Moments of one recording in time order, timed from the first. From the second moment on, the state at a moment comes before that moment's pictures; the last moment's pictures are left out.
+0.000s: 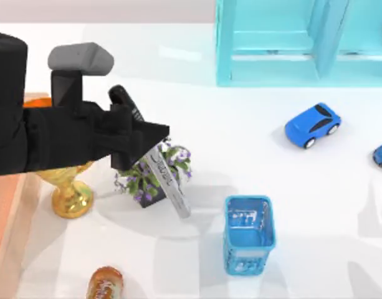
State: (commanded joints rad) left arm -0.47 1.09 0.78 -0.23 0.52 -0.33; right arm 0.00 0.00 0.00 0.00 0.00 0.00
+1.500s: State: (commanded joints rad) left arm 0.30 1.26 1.31 -0.83 0.87 0.78; right arm 0.00 0.00 0.00 0.00 0.00 0.00
